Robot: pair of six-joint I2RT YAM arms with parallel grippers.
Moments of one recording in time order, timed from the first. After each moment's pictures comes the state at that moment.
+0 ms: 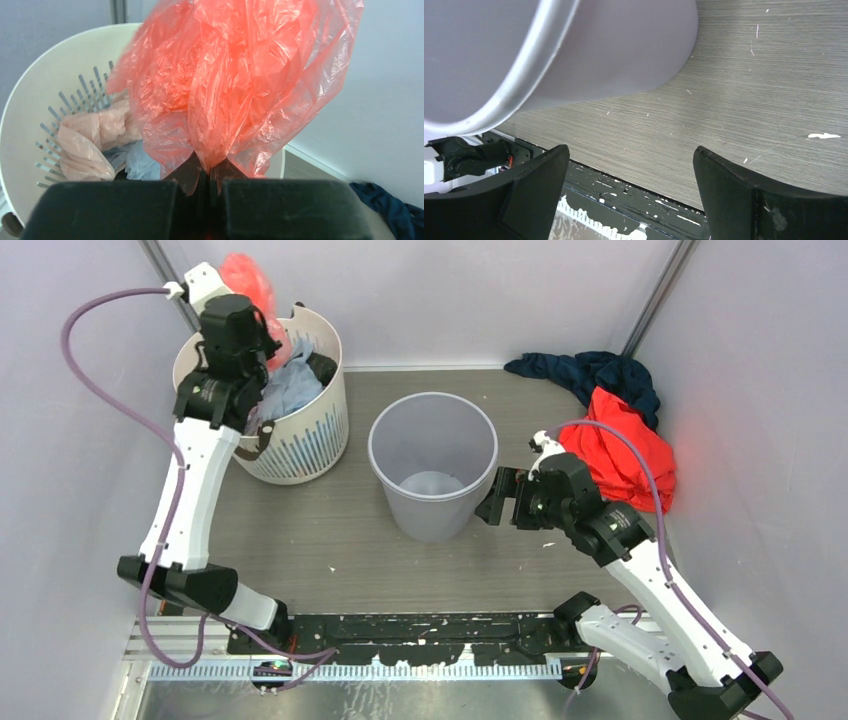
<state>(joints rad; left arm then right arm) -0.25 1.50 1.89 -0.64 -0.60 -0.47 0.55 0.83 0.94 -0.81 -0.07 0.60</state>
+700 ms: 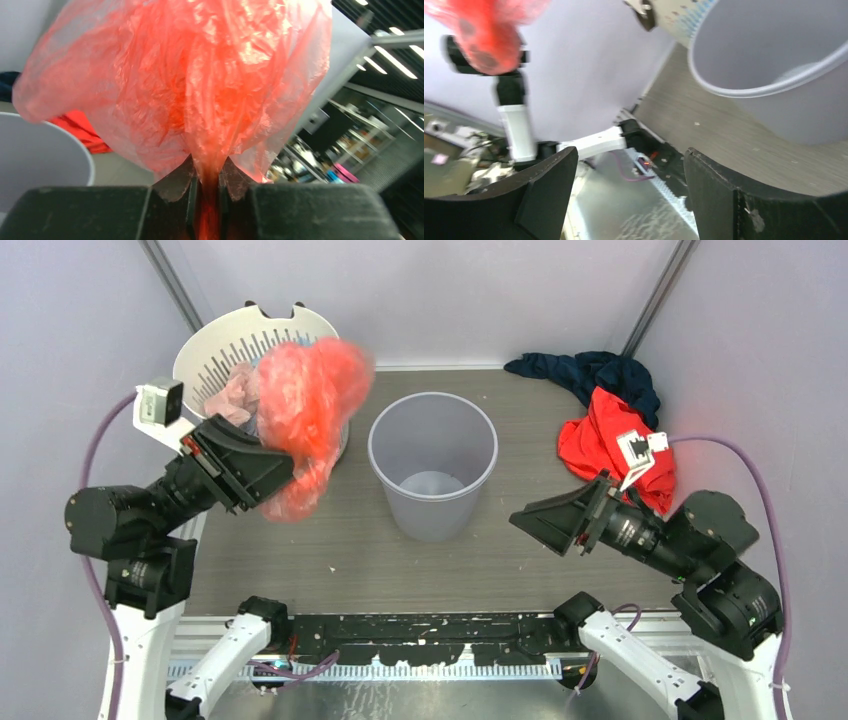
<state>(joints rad) -0.25 0.73 1.36 -0.09 0.77 -1.05 0.55 0.64 1.40 -0.89 -0.37 0.72</state>
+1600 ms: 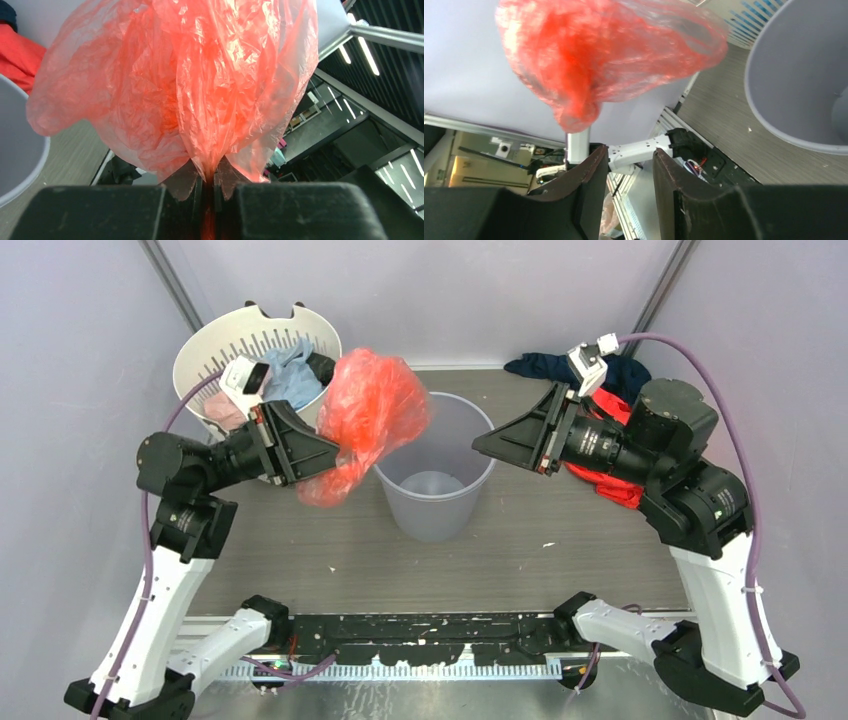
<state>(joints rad) -0.37 0.85 1.20 0.15 0.94 -1.30 0.55 1.05 1.79 -0.83 -0.52 0.96</state>
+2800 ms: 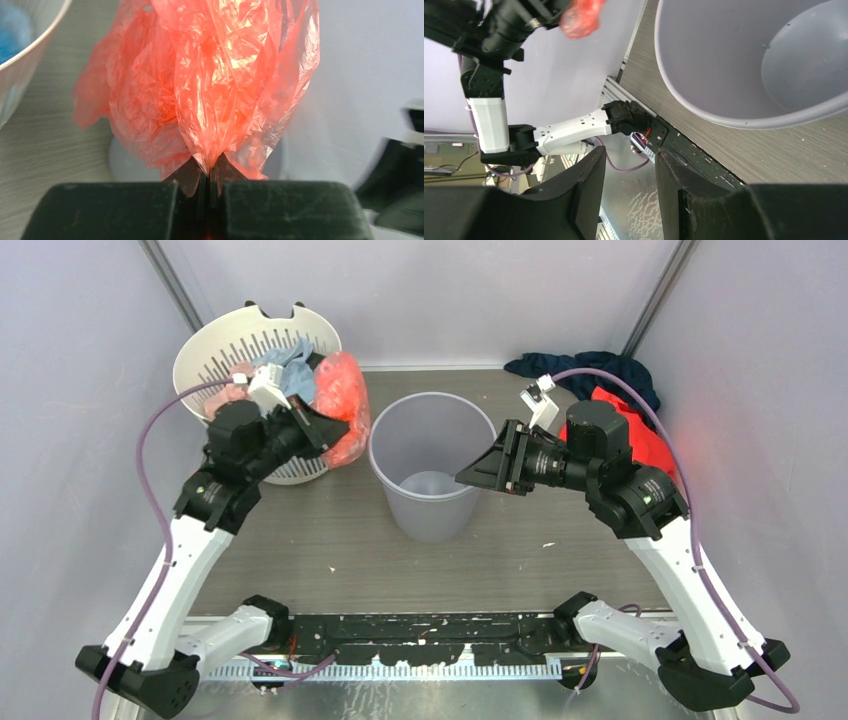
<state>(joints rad) -0.38 0.99 1.20 -0.44 0.19 -0.69 0.55 0.99 1.42 -0.81 -0.50 0.77</state>
